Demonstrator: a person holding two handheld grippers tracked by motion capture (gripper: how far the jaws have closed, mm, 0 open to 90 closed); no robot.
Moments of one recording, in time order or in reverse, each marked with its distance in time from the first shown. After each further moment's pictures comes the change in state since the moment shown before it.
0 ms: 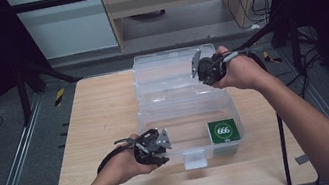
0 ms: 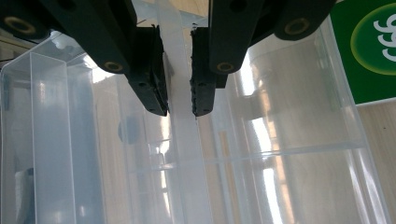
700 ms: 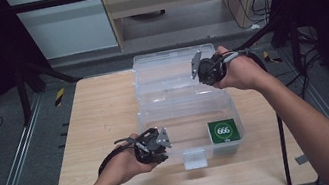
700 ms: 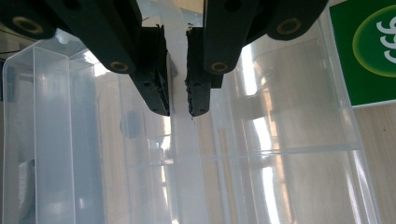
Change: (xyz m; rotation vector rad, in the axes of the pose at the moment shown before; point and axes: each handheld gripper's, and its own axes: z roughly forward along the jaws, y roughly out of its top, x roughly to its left) left arm 0.001 0.000 0.001 0.006 0.012 -0.010; right arm 0.002 0.000 -0.001 -0.018 -0.005 -0.034
